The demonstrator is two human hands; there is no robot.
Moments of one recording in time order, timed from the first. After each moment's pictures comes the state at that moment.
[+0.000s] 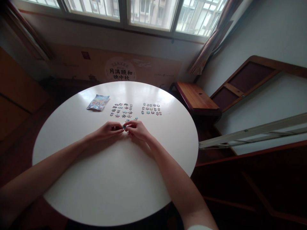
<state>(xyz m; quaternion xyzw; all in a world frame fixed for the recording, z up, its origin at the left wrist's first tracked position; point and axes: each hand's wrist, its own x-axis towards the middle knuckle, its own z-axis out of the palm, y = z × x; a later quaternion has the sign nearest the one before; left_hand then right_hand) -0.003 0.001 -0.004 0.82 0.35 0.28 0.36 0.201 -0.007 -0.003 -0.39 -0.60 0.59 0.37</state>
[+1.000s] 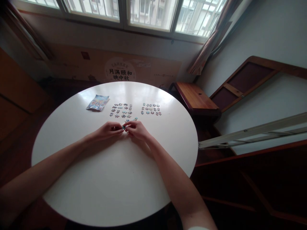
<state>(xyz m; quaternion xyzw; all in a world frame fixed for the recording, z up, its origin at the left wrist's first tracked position) -0.002 0.001 -0.004 0.82 0.35 0.27 0.35 0.202 -0.005 -0.009 -0.39 -0.62 0.57 0.37</state>
